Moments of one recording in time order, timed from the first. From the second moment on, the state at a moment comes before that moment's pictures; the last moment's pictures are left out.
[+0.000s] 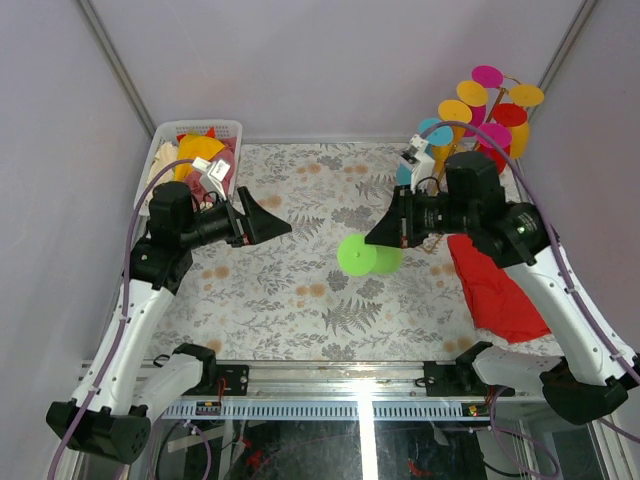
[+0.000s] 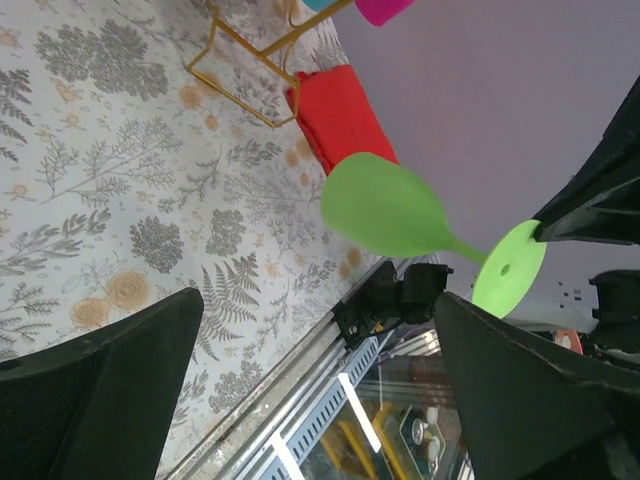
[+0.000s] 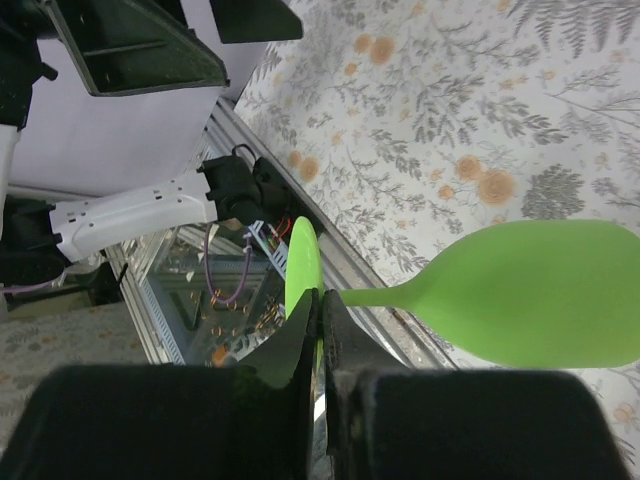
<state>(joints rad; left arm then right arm) -0.21 0.95 1.05 -0.46 0.74 -0.65 0.54 1.16 1.52 -0.92 -0.58 0.46</state>
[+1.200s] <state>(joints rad) -0.25 0.84 0.87 -0.07 0.95 -0.92 0.90 1.23 1.26 -0.24 -0.30 0.66</state>
